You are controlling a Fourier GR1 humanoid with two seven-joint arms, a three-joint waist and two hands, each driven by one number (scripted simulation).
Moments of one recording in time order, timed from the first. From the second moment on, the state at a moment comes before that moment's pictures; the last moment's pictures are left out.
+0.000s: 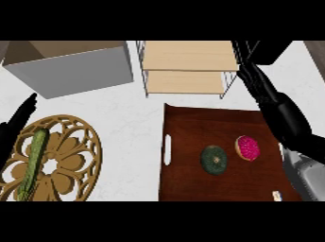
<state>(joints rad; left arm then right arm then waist) -0.04 0.62 -0.11 -1.46 0.06 0.07 -0.05 -0.30 -0.39 0.23 -1.59 -0.23 0.04 -0.20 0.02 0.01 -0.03</state>
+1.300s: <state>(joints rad) -0.02 0.34 -0.07 -1.38 0.29 0.13 0.23 0.53 -0.57 -0.10 -2.02 -0.10 -0.27 0.20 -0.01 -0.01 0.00</state>
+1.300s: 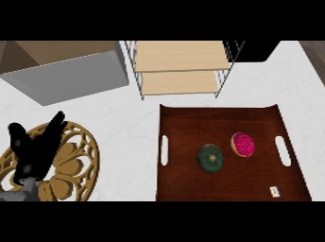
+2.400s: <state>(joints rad) -0.07 0.29 -0.07 -1.35 0.25 0.11 0.24 -0.04 -0.58 0.24 -1.97 0.34 -0.24 1.12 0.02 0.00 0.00</state>
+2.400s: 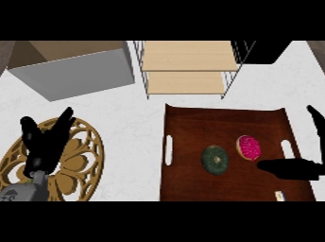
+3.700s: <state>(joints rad) -0.04 0.28 -0.02 -1.36 0.24 0.07 0.24 -0.14 -0.28 0.32 -1.66 0.69 -0.15 1.16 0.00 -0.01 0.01</state>
